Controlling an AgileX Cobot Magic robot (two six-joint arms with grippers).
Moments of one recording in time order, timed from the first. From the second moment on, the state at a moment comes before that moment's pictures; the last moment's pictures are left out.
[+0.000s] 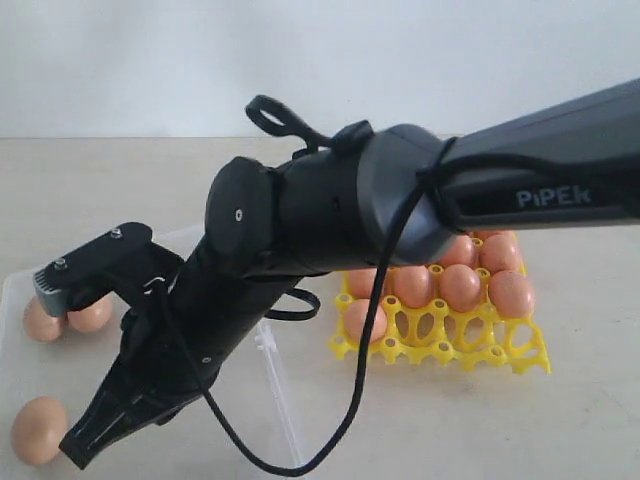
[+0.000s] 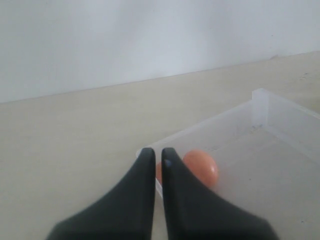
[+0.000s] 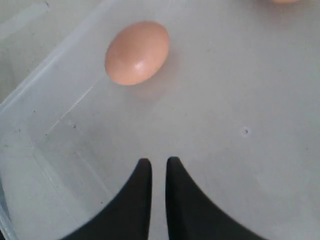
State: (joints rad) left arm -0.03 0.00 0.00 -0.14 0.27 0.26; right arm 0.84 1.97 -1.32 0.66 0.57 -0.60
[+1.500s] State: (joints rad) left arm -0.03 0.00 0.00 -0.14 0.27 0.26; right arm 0.85 2.28 -1.58 1.12 0.52 -0.37
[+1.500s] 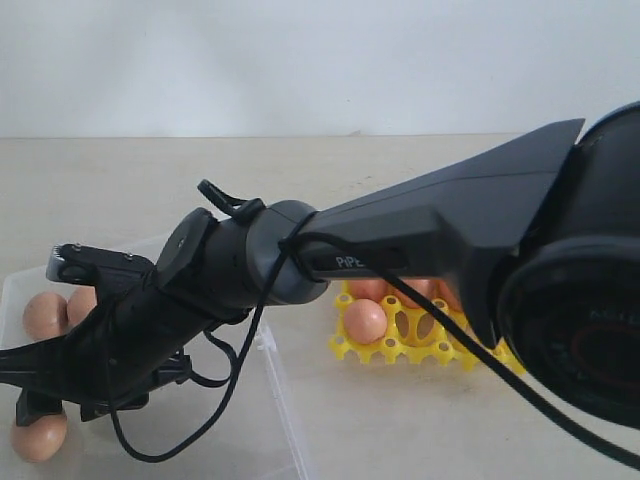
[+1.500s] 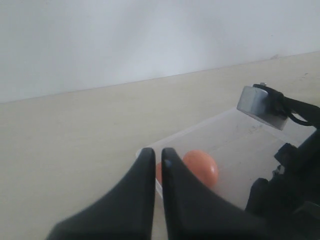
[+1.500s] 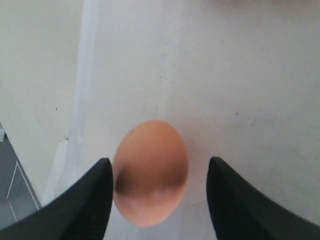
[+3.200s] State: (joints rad) left arm -0.03 0.00 0.00 -0.14 0.27 0.26; right arm 0.85 2.32 -1.60 1.16 0.52 -0.48
